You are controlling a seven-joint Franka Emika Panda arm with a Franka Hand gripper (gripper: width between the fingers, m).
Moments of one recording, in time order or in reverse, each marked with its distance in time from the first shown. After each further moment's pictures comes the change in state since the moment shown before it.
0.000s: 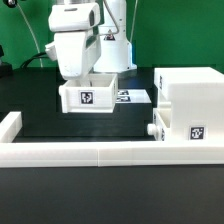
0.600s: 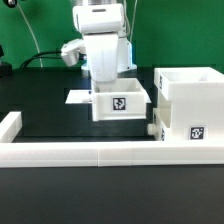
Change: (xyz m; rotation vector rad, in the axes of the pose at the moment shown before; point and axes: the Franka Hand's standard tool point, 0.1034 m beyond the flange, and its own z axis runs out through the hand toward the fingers) arm 0.041 0.040 0.004 -0.011 -0.008 -0.116
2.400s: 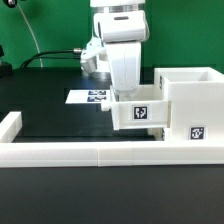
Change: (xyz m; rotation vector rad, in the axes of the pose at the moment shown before) arm 0.029 0.012 0.009 0.008 0.010 0.039
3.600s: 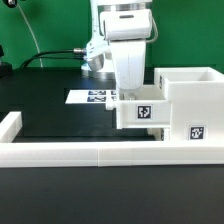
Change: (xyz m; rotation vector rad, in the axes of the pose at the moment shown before) arm 0.011 0.003 -0.001 -0.012 -0.008 0.049
